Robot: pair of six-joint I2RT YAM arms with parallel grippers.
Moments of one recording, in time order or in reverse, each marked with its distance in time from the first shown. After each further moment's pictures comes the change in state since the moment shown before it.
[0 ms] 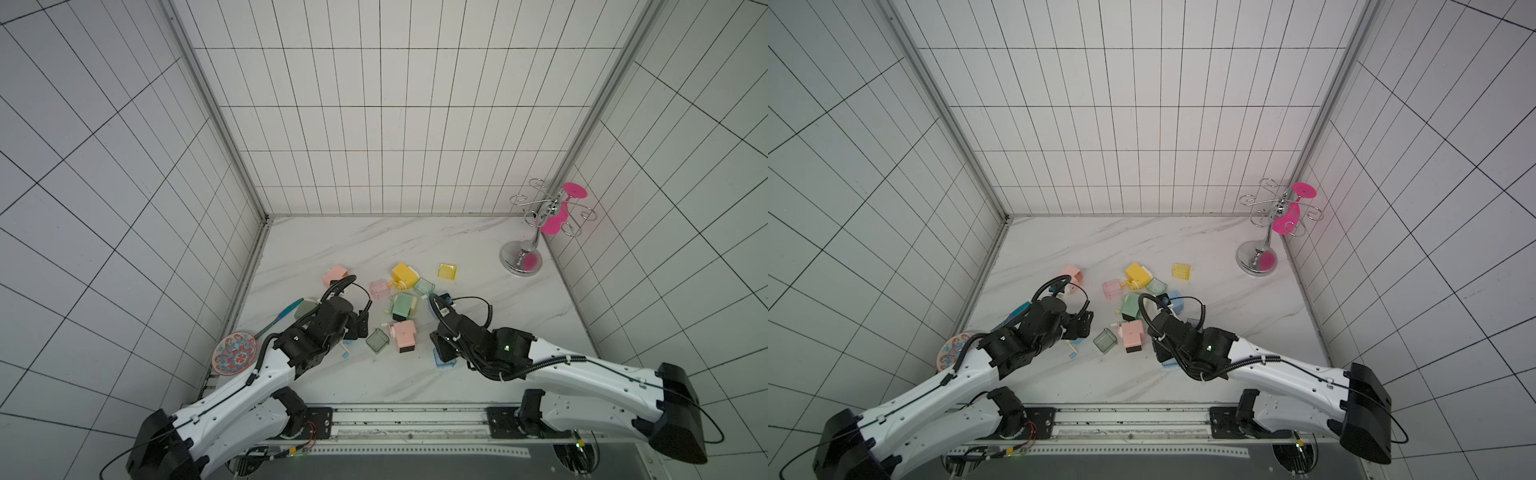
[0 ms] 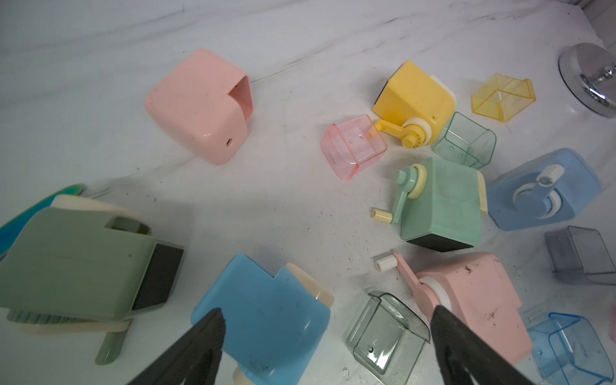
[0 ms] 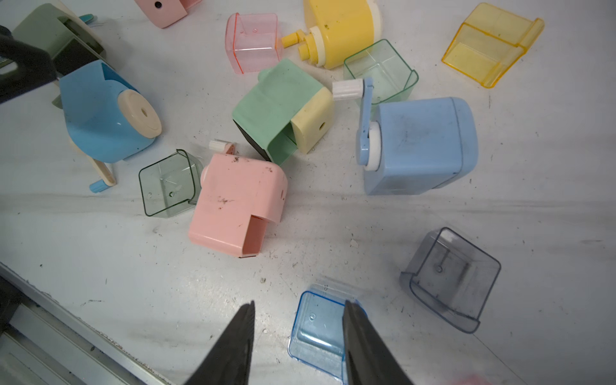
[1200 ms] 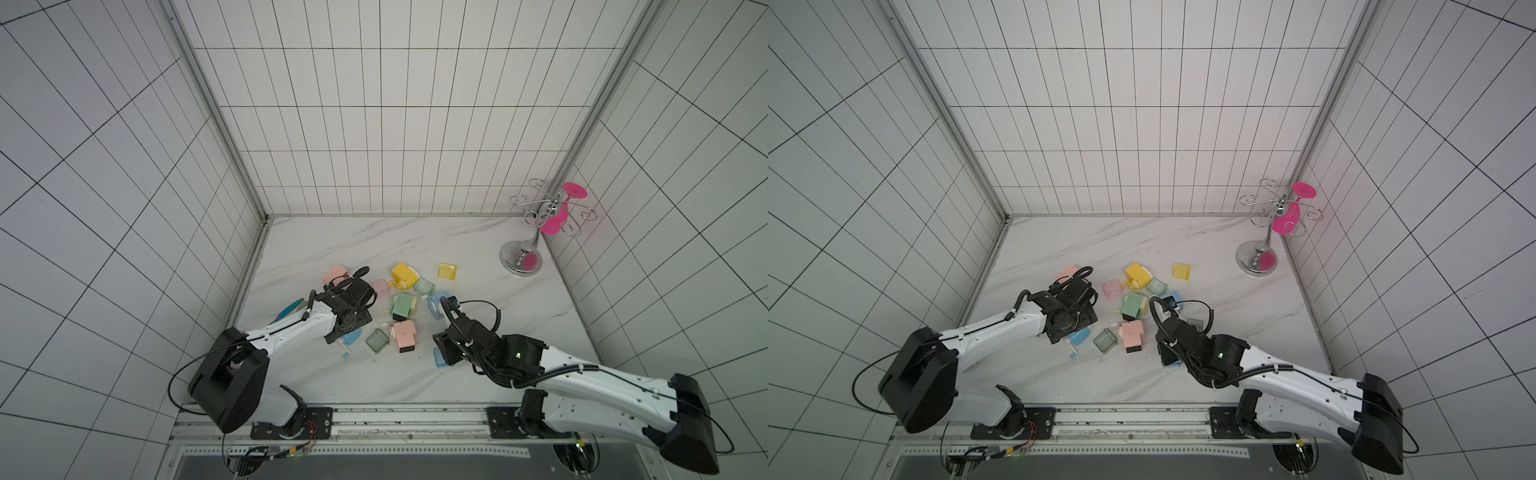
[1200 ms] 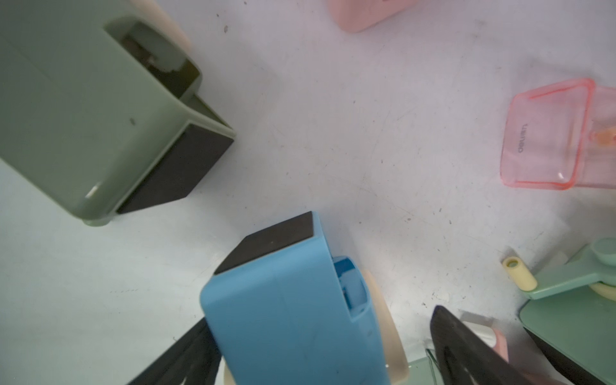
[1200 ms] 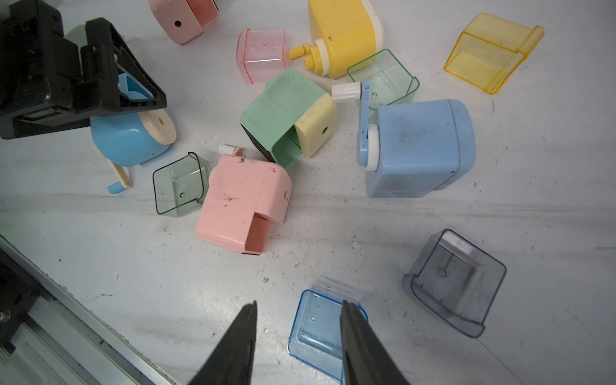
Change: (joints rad) left arm 0.078 0.528 0.259 -0.251 0.031 -0.478; right arm -0.005 -0.101 -0.086 0.050 -0.013 -0.002
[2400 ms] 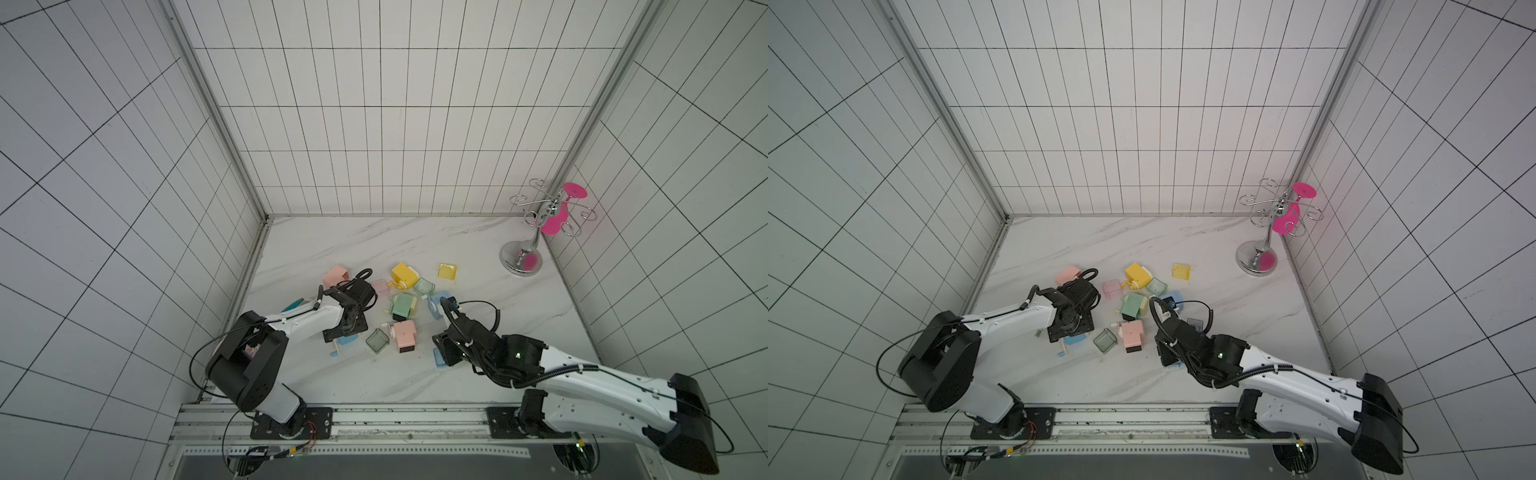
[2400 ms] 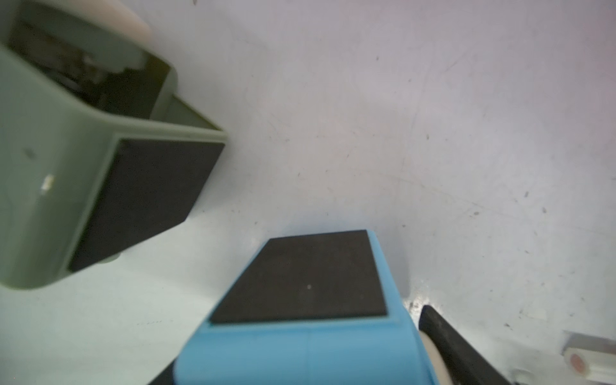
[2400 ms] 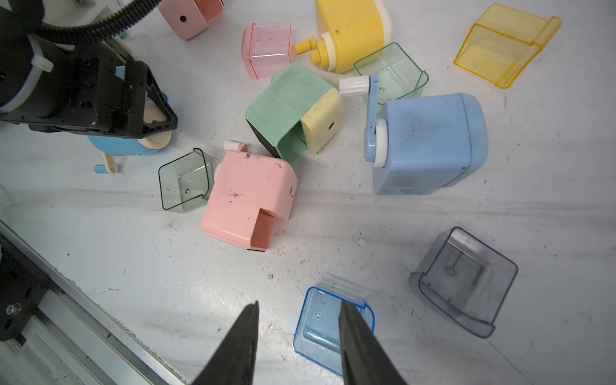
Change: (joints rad) left arm 0.016 0.095 0.016 -0.032 -0.002 0.198; right arm 0.000 0.000 -0.001 0.002 -0.019 0.001
